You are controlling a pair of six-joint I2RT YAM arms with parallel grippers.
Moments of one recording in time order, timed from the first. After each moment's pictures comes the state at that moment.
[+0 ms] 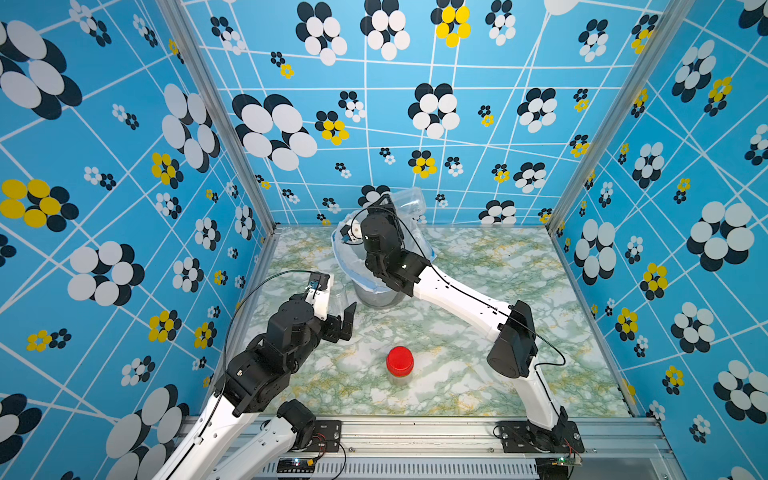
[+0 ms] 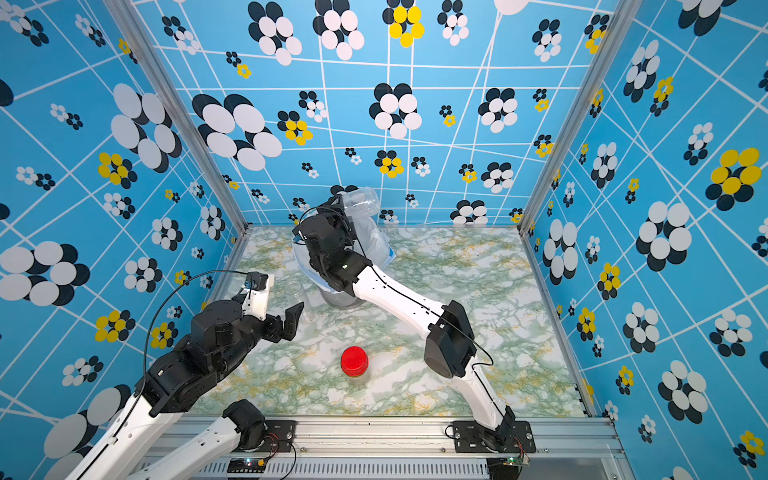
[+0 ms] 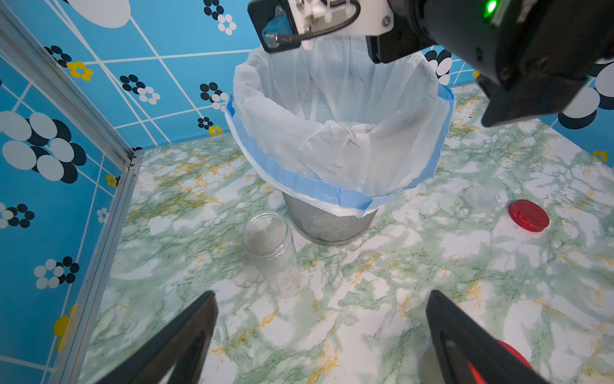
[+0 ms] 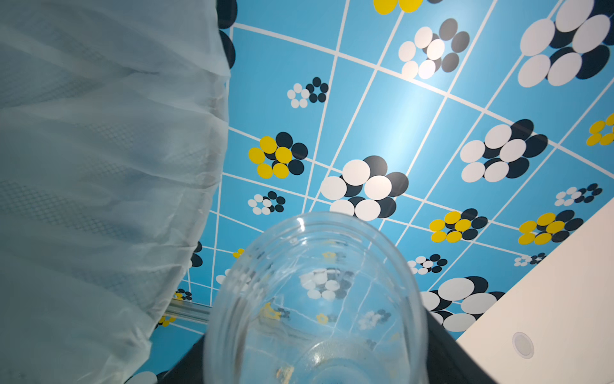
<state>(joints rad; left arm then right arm) -0.60 0.65 0.93 -0.71 -0.26 -0.13 0.96 2.18 2.15 -0.03 1.10 -1.79</state>
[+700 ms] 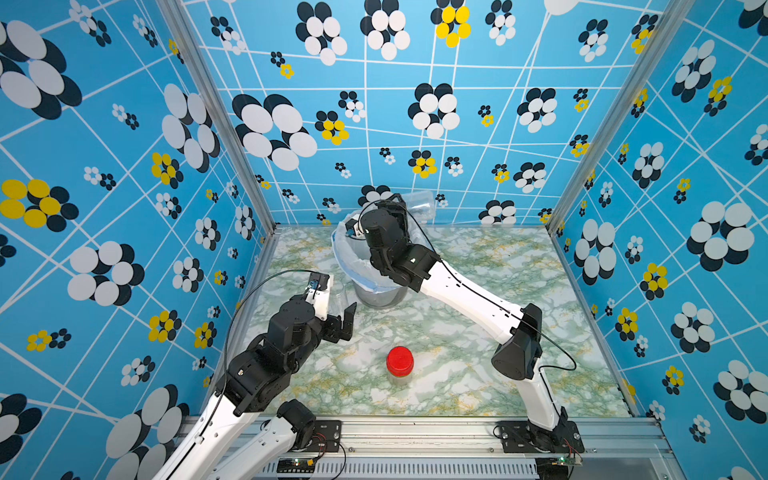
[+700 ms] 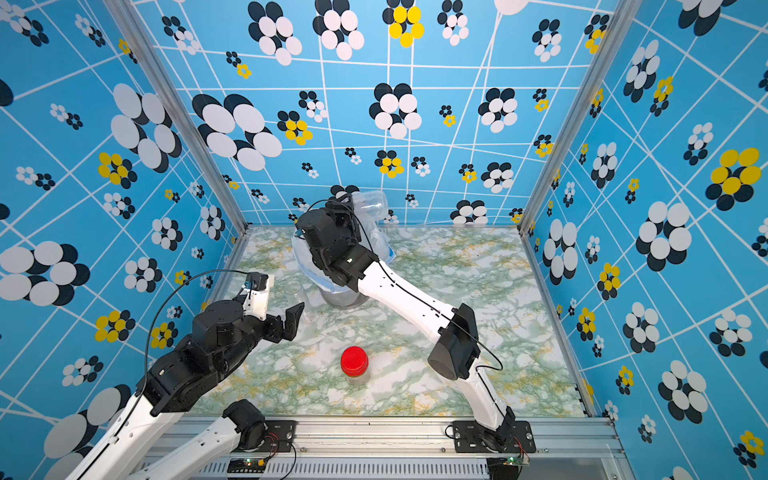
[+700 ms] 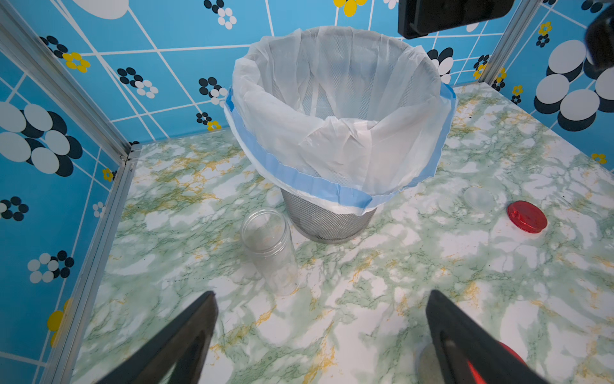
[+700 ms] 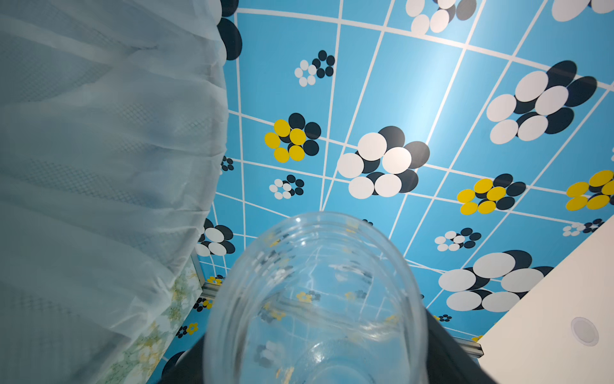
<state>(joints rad) -0.60 0.65 0.93 -0.71 -0.26 -0.14 0.97 2.17 2.36 -0.43 1.12 -1.44</state>
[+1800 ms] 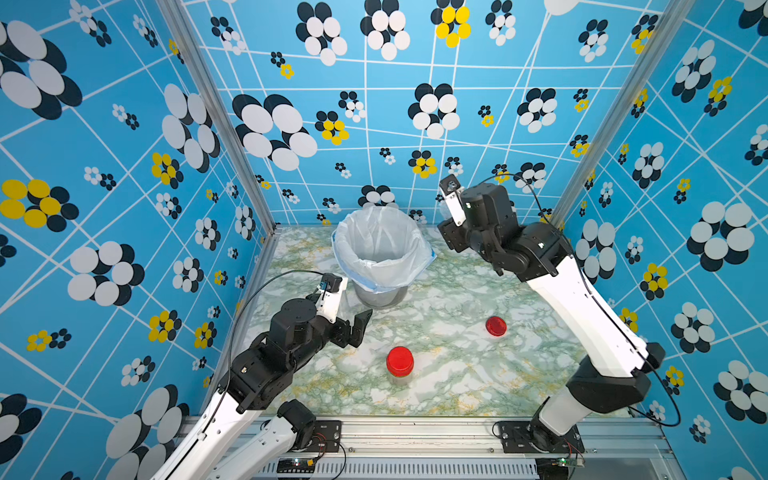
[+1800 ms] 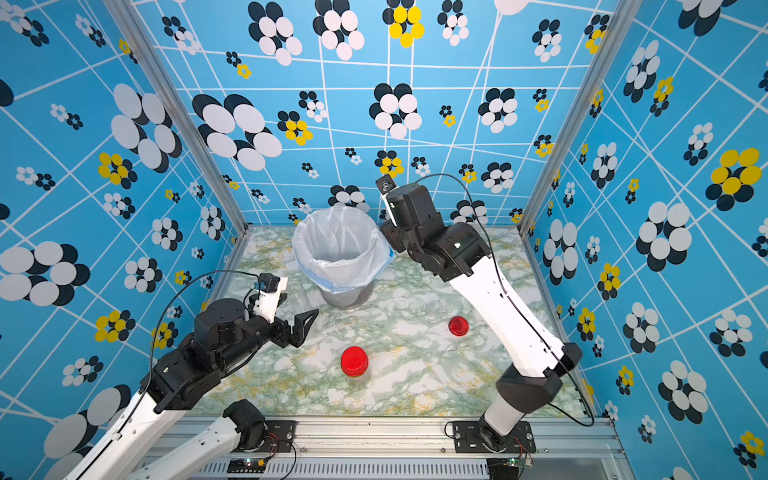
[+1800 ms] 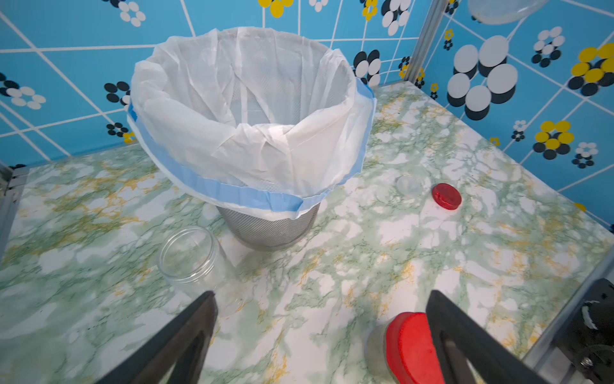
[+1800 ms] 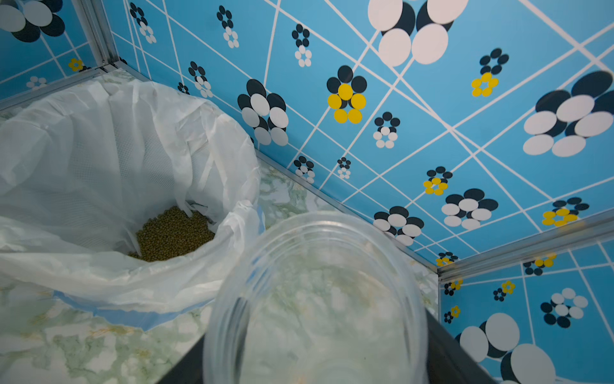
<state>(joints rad) -0.62 0.64 0.92 -0.65 0.00 -0.13 0.73 1.55 1.96 -0.91 0.54 -0.17</state>
